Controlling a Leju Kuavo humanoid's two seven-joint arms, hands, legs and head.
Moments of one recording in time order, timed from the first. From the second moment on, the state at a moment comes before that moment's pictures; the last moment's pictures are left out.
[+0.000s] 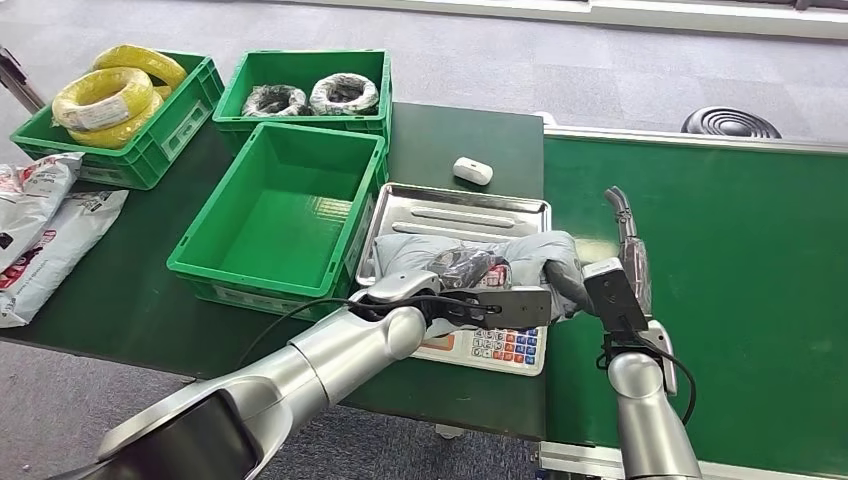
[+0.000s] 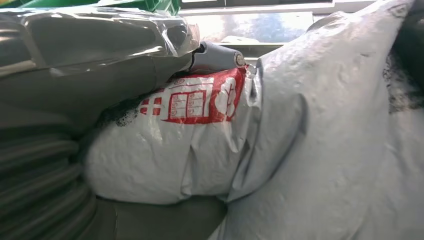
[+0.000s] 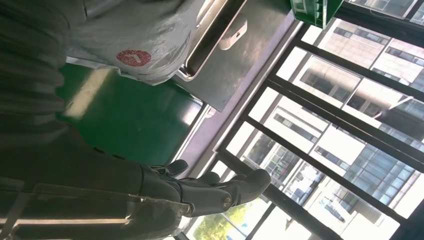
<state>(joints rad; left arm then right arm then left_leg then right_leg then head) -0.96 -0.35 -1.01 -0.49 -0.43 -0.17 0.07 -0.33 0.00 0.04 -1.17 0.44 -0.16 -0.53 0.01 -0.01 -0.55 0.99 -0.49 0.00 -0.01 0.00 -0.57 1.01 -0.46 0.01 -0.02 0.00</state>
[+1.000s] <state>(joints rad) -0.97 -0.22 -0.50 -0.95 -0.41 0.21 -0.06 -0.26 0.02 -0.01 -1.24 0.38 -0.15 -0.51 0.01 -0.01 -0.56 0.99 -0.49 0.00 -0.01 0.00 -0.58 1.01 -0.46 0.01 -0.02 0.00</state>
